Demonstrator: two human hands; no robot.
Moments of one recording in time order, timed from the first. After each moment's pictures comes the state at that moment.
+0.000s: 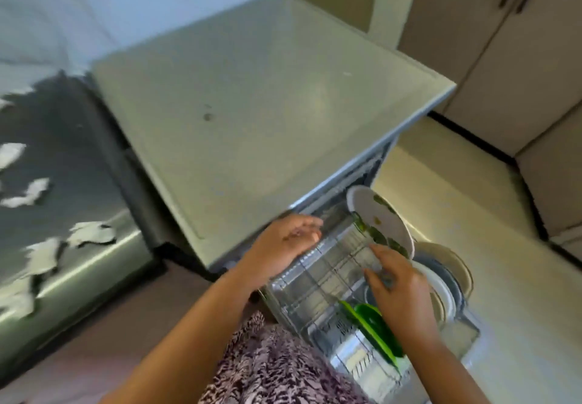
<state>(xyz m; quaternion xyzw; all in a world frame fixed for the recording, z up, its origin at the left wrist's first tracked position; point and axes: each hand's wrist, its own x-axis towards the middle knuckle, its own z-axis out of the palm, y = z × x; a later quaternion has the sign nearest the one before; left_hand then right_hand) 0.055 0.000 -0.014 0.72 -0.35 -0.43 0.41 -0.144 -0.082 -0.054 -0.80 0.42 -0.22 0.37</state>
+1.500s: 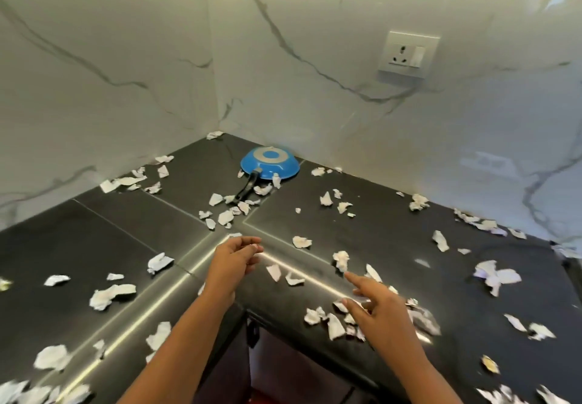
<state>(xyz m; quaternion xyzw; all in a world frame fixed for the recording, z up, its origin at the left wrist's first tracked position) 0.223 0.676 0.081 0.63 0.25 0.12 0.72 0.227 0.419 0.081 -0.89 -0.18 -0.03 0.42</state>
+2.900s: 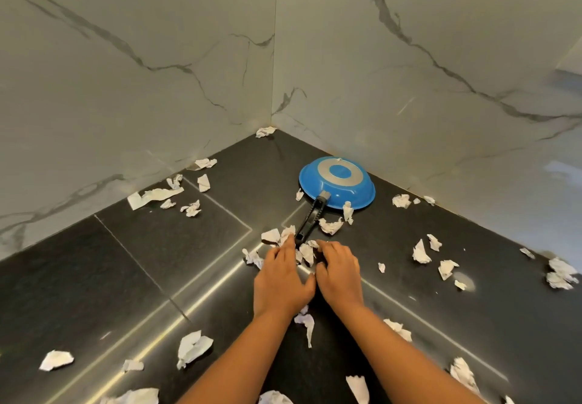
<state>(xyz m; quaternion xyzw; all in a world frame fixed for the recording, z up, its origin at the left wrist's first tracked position) 0.369 0.793 0.000 0.93 0.23 0.14 0.24 0.437 0.693 0.006 -0.92 -0.25 -0.01 0.29</state>
